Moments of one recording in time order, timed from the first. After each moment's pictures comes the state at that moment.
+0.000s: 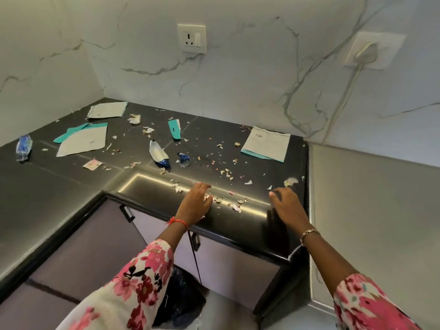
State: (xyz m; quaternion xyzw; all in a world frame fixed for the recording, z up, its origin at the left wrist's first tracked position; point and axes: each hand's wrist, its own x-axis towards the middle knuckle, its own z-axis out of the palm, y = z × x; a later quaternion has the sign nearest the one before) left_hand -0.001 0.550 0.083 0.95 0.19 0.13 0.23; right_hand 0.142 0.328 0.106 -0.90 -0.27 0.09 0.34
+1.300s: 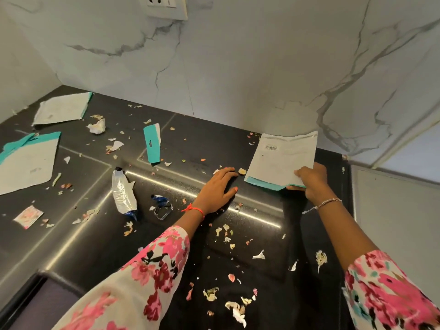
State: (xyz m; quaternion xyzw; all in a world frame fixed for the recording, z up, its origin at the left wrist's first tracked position) left_hand 0.249 0.682 0.034 0.95 0.10 0.07 0.29; right_hand 0.407 0.491 0.103 -0.76 0.09 0.22 0.60
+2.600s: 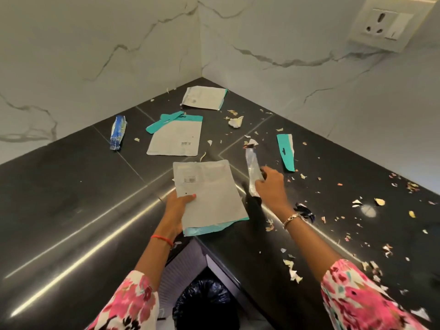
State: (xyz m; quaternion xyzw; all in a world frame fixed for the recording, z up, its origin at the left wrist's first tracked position) left_hand -0.105 0.870 0.082 0.36 0.50 0.33 0.72; right_hand 0.103 0.791 0.116 -0.81 -0.39 0.18 0.40
